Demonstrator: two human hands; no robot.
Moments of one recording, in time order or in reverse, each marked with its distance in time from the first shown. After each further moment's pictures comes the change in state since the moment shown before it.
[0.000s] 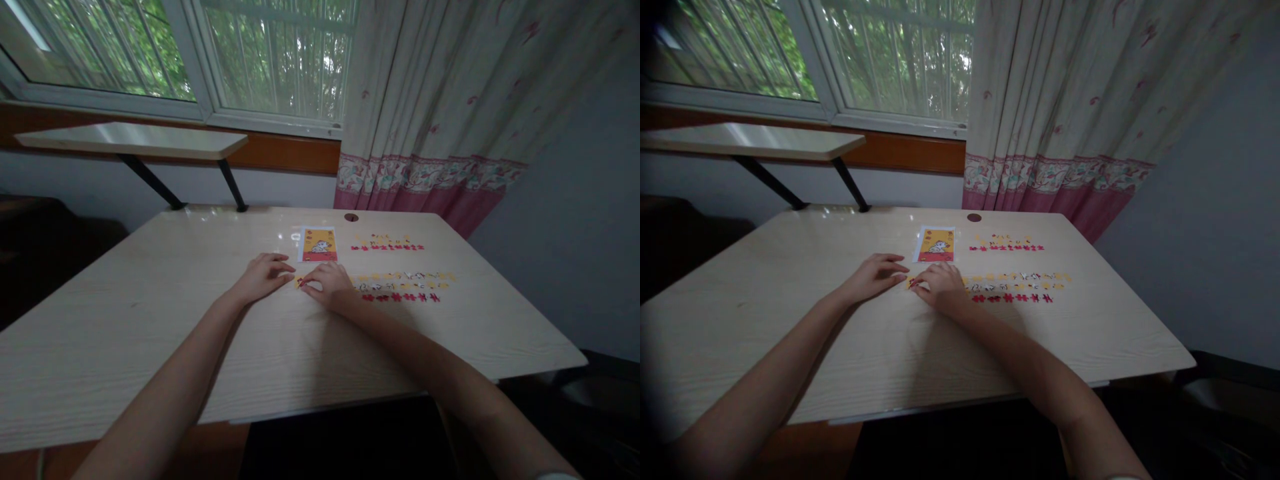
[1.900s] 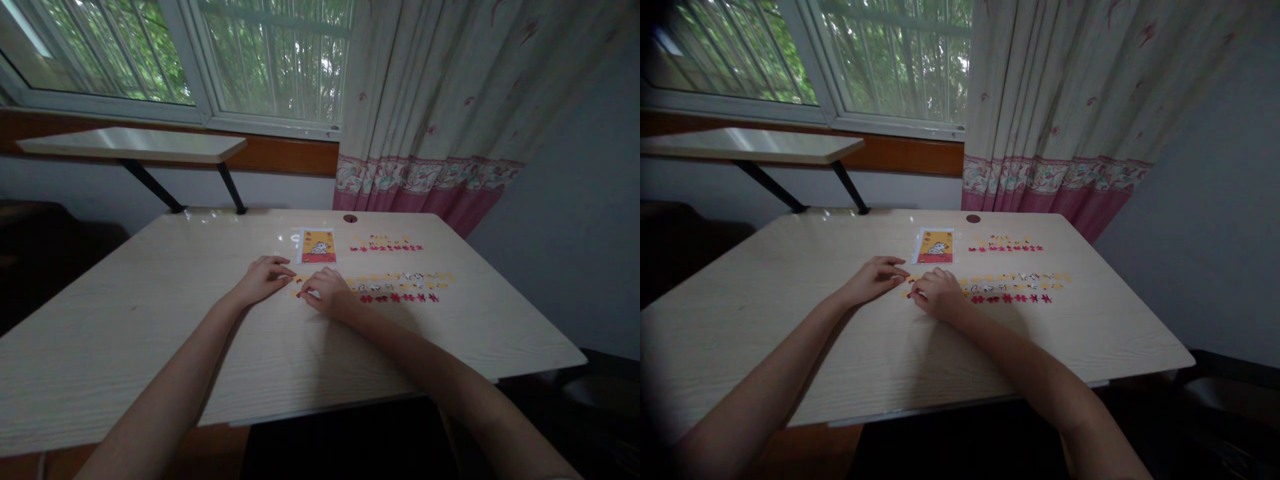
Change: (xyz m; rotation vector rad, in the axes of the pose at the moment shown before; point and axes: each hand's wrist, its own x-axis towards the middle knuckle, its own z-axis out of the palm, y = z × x) left_hand 0.000 -0.003 0.000 -0.030 -0.038 0.025; right_hand -0.009 -0.002 0.003 -0.001 0.025 -0.135
